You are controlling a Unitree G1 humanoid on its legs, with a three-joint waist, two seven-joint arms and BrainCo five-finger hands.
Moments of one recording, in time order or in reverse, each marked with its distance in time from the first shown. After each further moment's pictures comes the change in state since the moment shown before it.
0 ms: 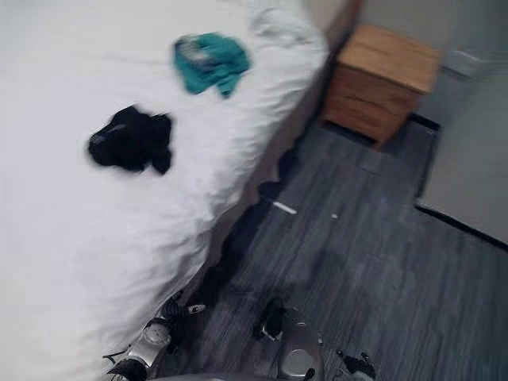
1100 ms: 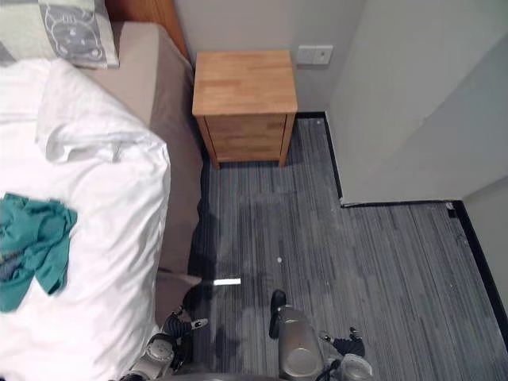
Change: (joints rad) left arm 0.060 -0.053 0.016 0.024 -0.009 -0.019 0.041; right arm -0.003 -0.027 0.110 -0.059 -0.143 -0.002 0.000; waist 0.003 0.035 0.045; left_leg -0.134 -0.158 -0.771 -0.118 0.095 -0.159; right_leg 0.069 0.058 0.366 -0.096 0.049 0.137
